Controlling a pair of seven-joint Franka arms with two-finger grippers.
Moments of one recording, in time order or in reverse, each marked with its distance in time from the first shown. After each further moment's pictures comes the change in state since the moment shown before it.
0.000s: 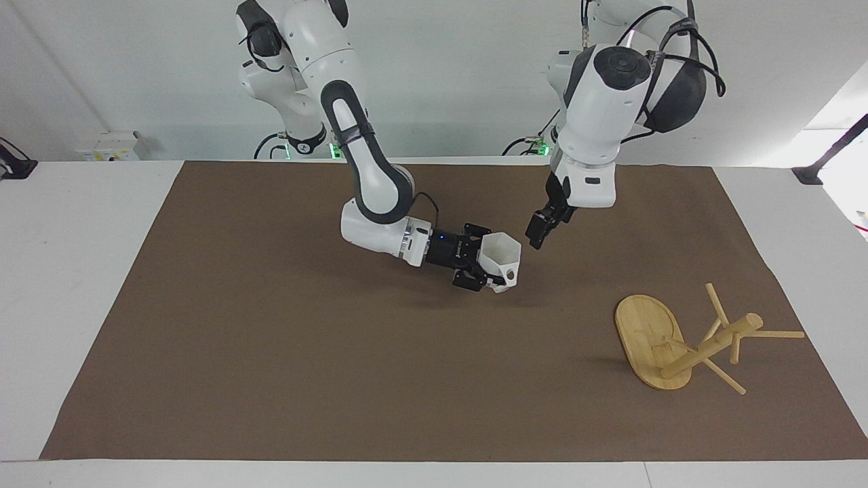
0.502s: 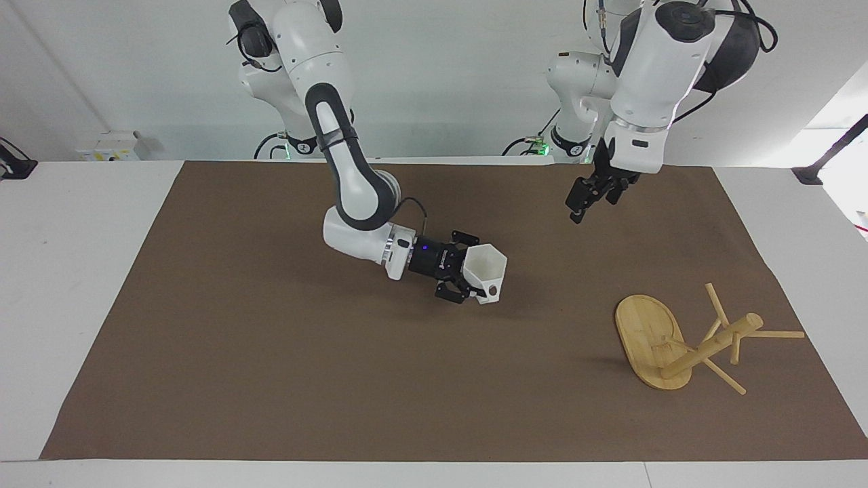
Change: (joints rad) left arm 0.075 -0.161 0.000 -0.088 0.028 -0.034 0.256; right arm -0.035 -0.001 0.000 0.006 -0.004 0.001 0.070
